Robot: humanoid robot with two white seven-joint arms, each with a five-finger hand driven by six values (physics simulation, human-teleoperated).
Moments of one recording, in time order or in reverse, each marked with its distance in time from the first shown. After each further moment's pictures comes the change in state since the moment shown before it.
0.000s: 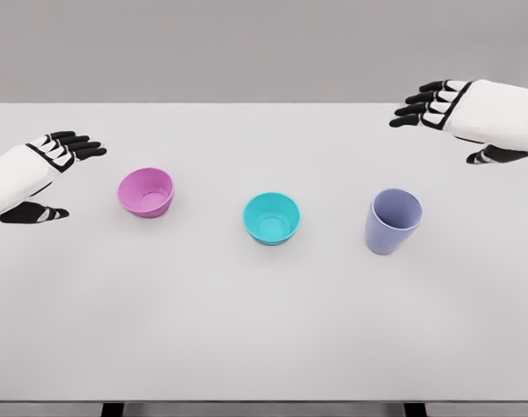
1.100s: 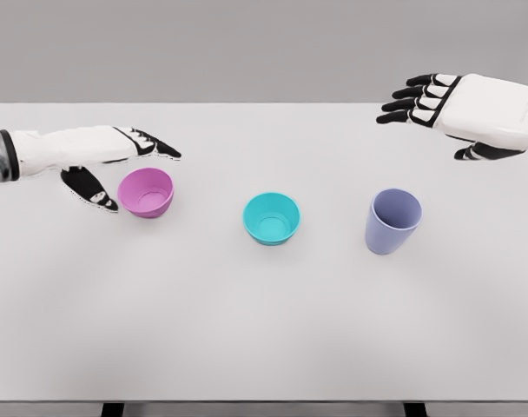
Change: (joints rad) left arm -0.658 0.029 -0.613 0.002 0.391 0.258 -0.517; right arm 0.011 0.028 -0.043 -0.047 -0.010 0.000 0.001
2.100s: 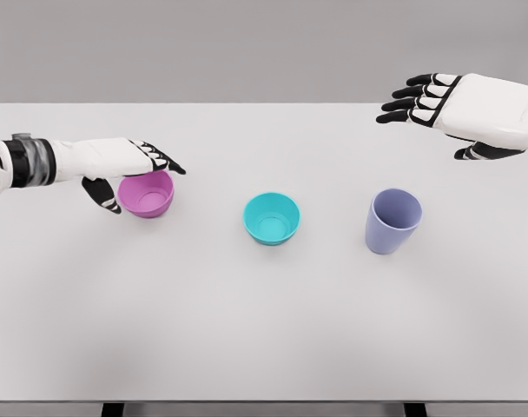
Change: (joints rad) left arm -0.060 -0.089 -0.115 0.094 -0.238 0.012 0.000; right arm 0.000 0.001 -0.001 0.000 0.000 0.000 0.000
